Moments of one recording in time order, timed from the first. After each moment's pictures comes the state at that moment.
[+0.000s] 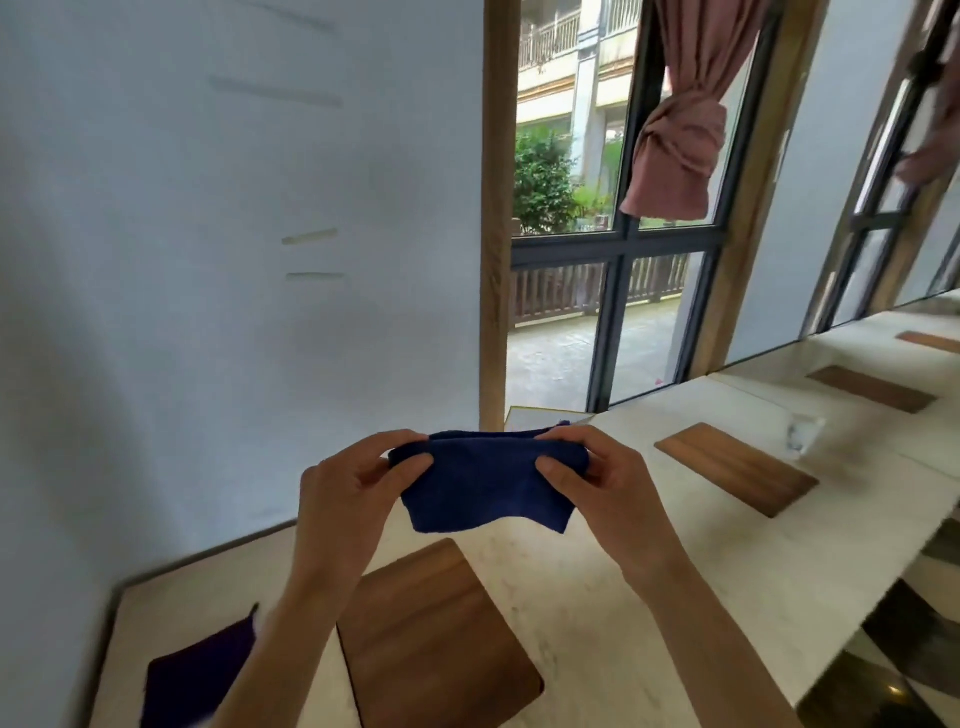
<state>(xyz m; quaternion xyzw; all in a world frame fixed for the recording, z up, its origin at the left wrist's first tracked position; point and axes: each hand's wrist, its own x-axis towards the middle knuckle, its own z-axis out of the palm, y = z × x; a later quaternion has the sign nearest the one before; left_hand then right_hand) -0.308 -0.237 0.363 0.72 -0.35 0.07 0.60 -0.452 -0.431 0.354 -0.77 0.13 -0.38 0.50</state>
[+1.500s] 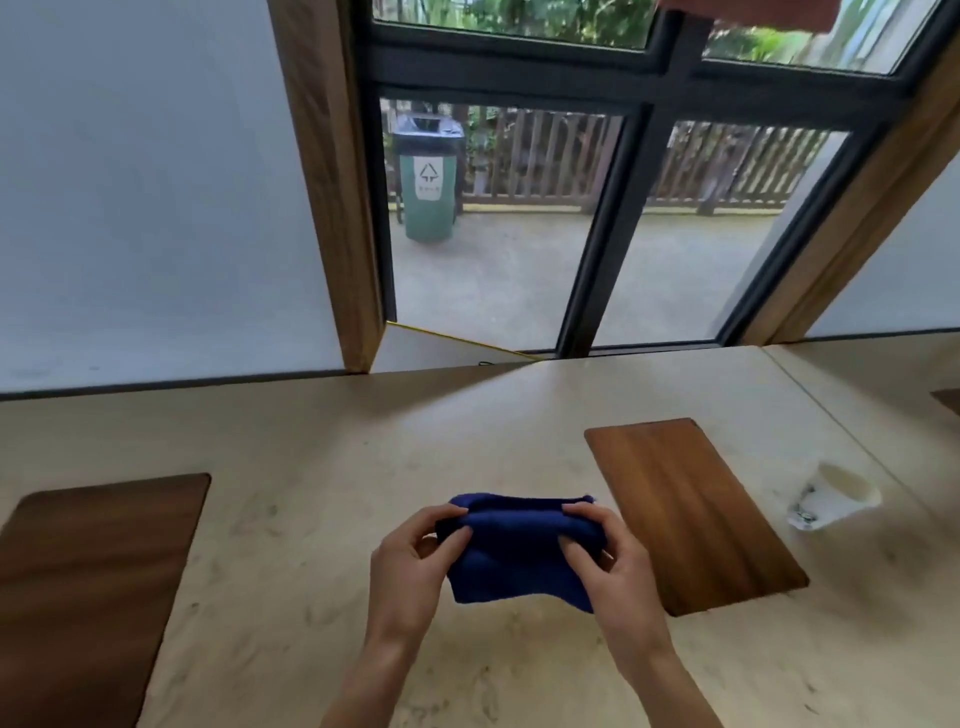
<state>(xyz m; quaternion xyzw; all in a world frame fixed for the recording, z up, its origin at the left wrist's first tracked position) -0.418 -0.844 0.137 0.73 -0.06 -0.11 0.67 -0.510 -1.035 0.145 -0.73 0.25 -0.15 0.62</state>
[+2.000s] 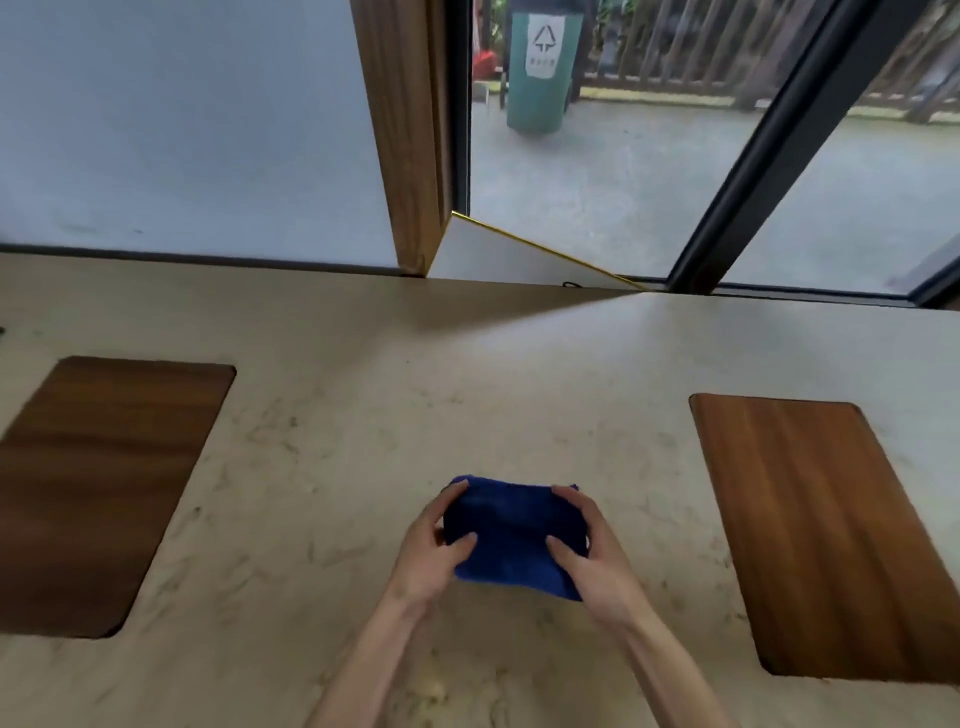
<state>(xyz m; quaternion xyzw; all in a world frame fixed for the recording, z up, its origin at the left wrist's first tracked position) -0.365 -0.864 -0.026 0.71 0.09 -0.24 0.65 -0.414 -1.070 -0.017 -0.76 0.18 0.10 0.61</state>
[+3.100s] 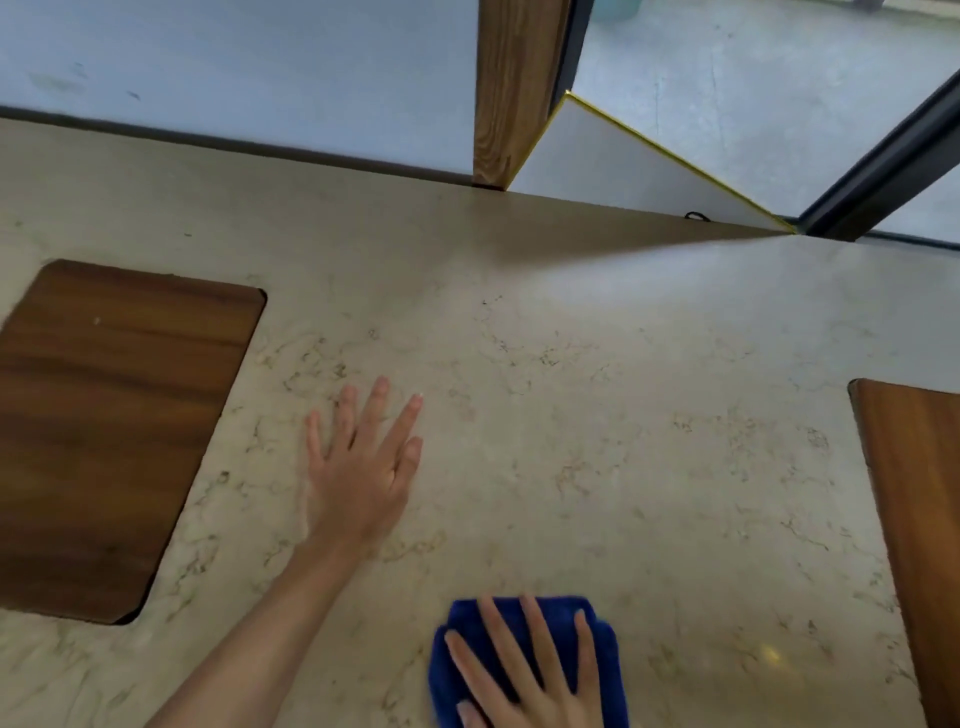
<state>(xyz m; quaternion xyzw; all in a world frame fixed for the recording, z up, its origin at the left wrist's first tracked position) -0.276 -0.721 -0.124 0.99 -0.05 -0.07 0.08 -0.486 -0.926 -0.138 -0.98 -0.17 0.04 0.01</state>
